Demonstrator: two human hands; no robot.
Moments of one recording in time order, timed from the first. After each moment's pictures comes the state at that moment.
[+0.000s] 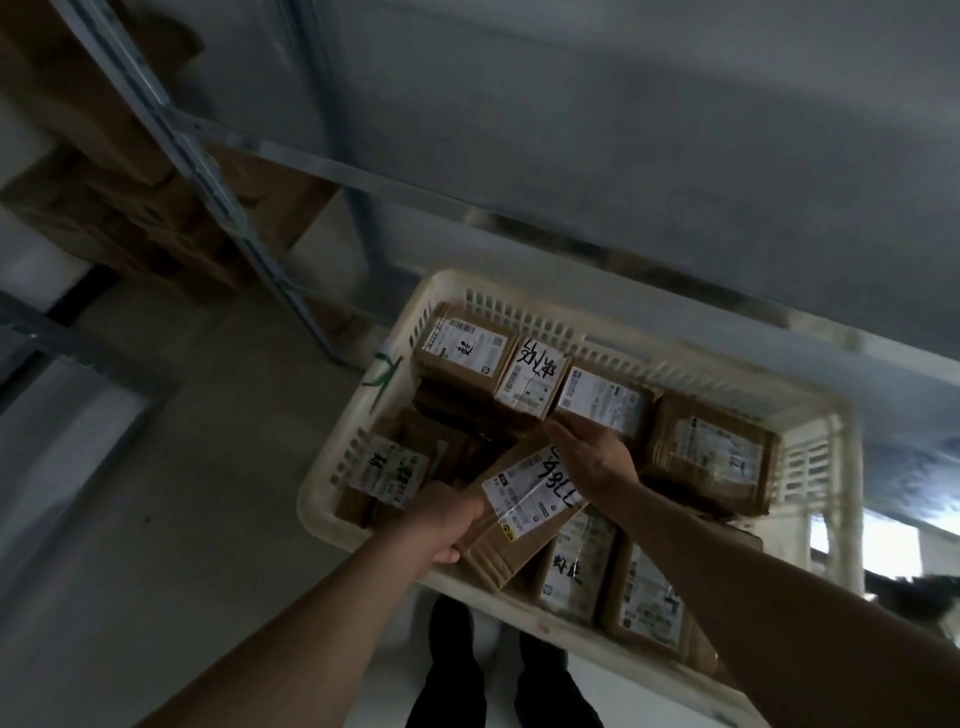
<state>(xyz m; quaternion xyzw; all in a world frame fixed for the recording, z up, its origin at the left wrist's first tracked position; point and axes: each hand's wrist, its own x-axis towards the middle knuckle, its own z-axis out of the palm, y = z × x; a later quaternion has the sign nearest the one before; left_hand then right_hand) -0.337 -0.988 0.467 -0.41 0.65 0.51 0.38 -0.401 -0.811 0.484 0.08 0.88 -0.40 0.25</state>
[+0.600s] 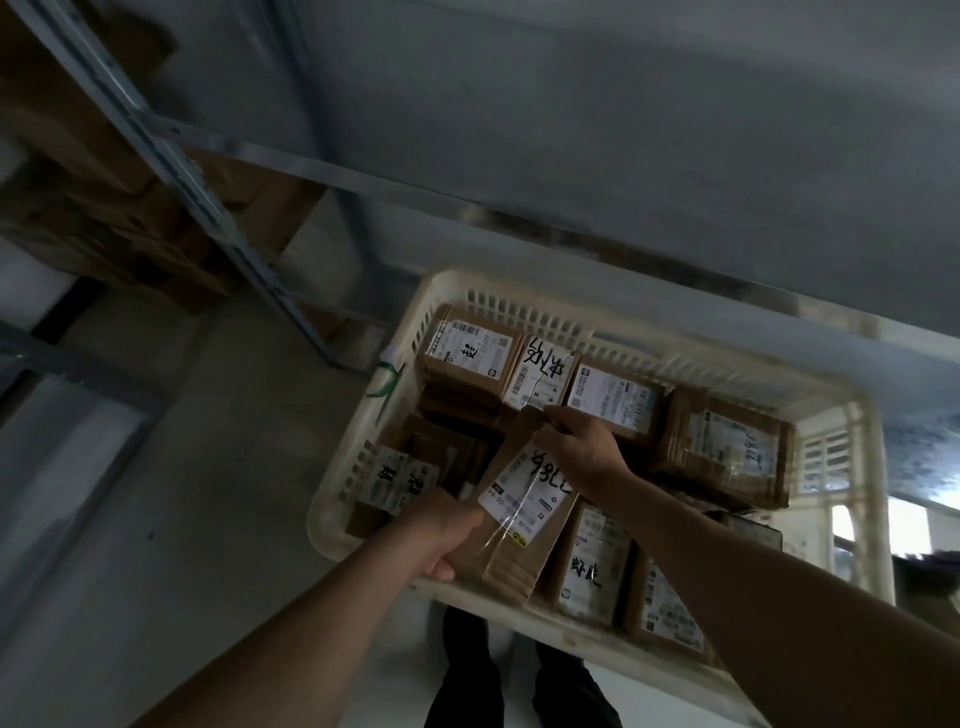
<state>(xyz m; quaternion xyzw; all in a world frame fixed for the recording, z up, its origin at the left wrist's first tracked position) -0.347 -1.011 0.468 -0.36 0.71 0.42 0.44 -0.415 -0.837 0.476 0.08 0.85 -0.44 0.27</state>
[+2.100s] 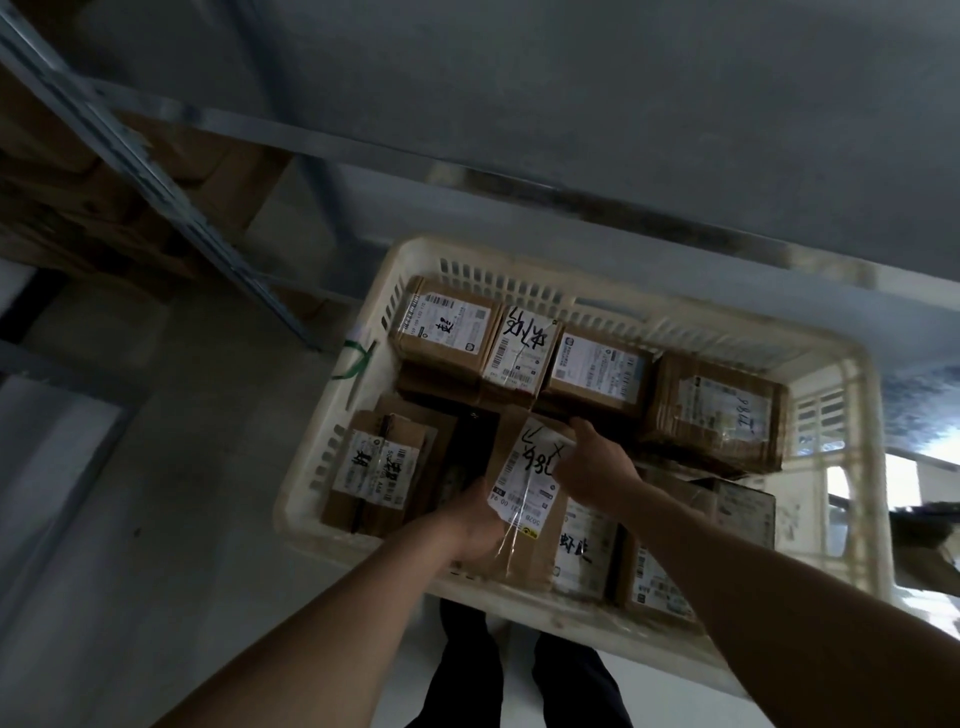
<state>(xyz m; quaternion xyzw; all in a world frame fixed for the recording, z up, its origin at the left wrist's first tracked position) -0.346 -0.963 0.459 -0.12 0.76 0.40 0.50 -0.395 -0.802 0.418 0.15 0.88 -0.27 0.35</state>
